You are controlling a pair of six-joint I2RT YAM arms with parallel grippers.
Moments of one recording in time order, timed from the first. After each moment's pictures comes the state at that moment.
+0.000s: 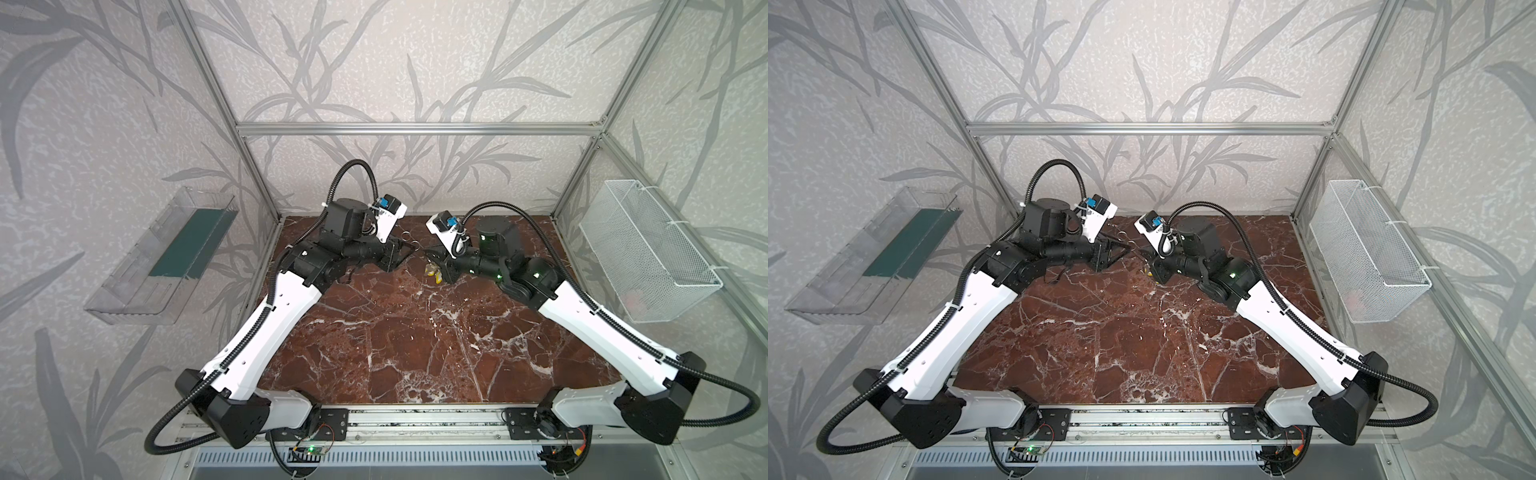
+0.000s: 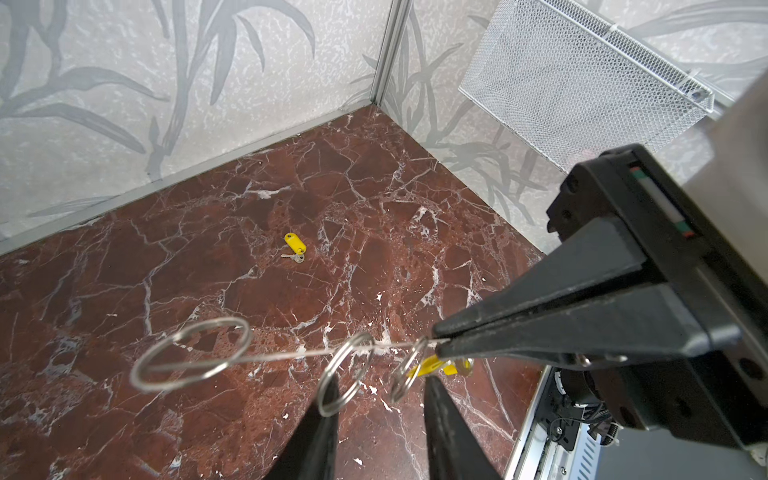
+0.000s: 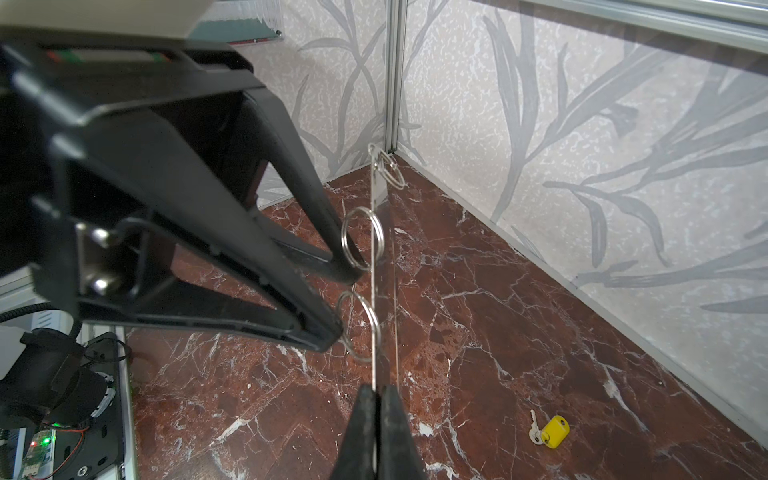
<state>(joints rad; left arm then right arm) -0.51 1.34 1.55 -0.72 0.44 -0.09 0.73 1.34 1.40 -0.43 -0.22 -0.10</state>
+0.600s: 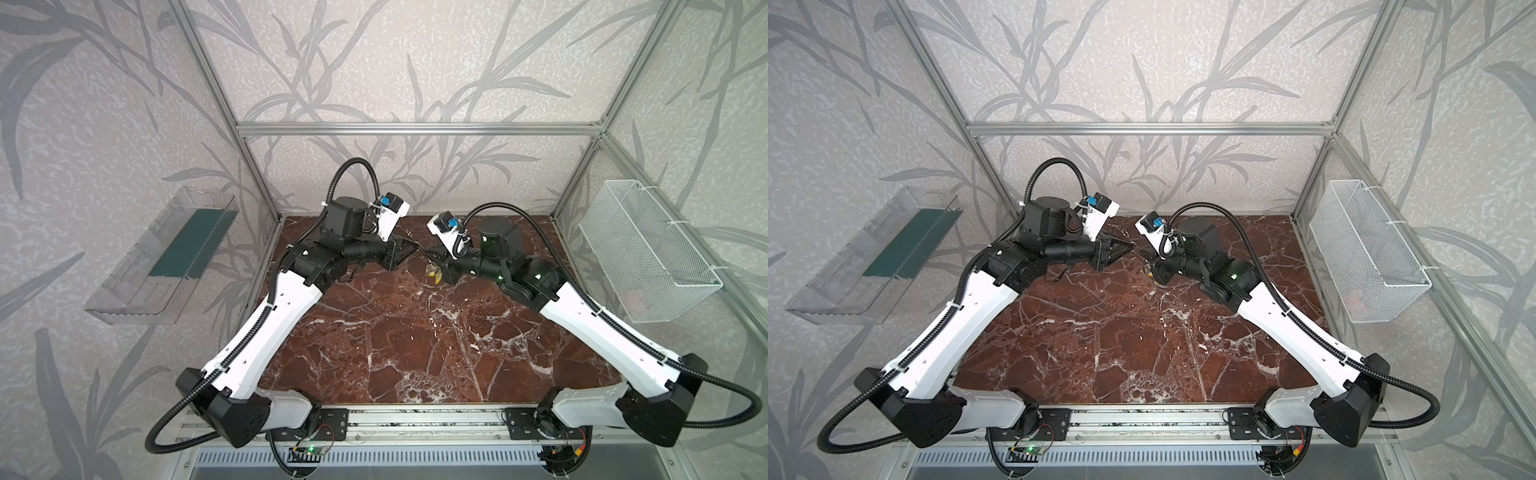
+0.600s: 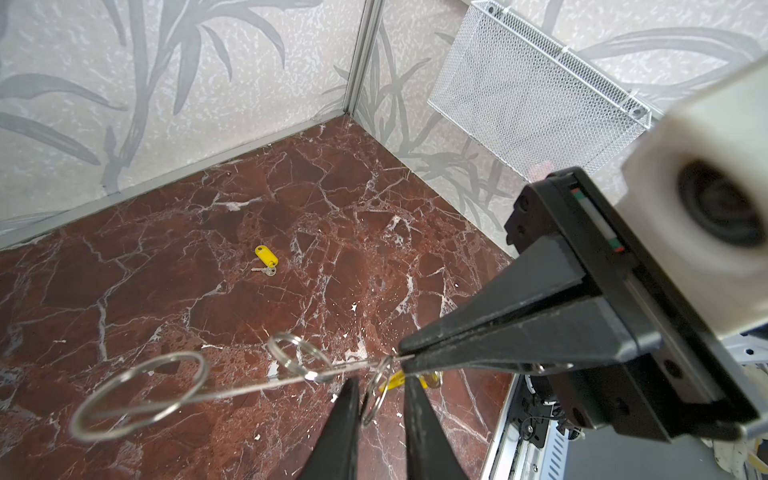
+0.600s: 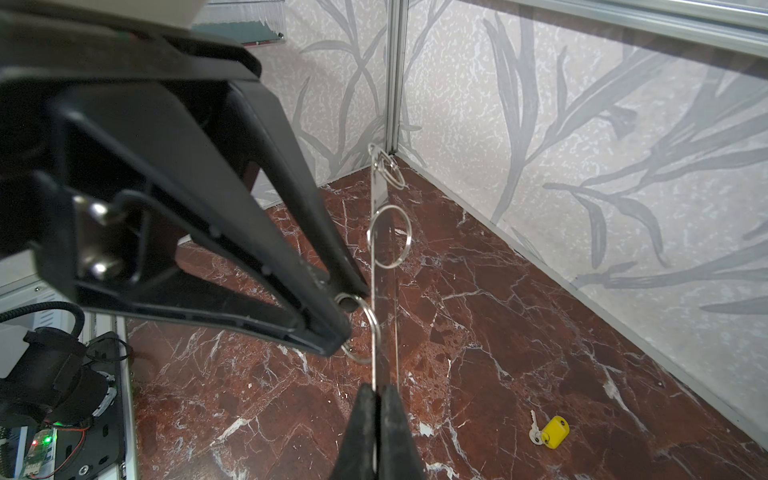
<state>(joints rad) -0.51 1.36 1.56 -0.71 0.50 -0.11 0.73 1.34 1.39 -0.43 -0.22 -0.10</state>
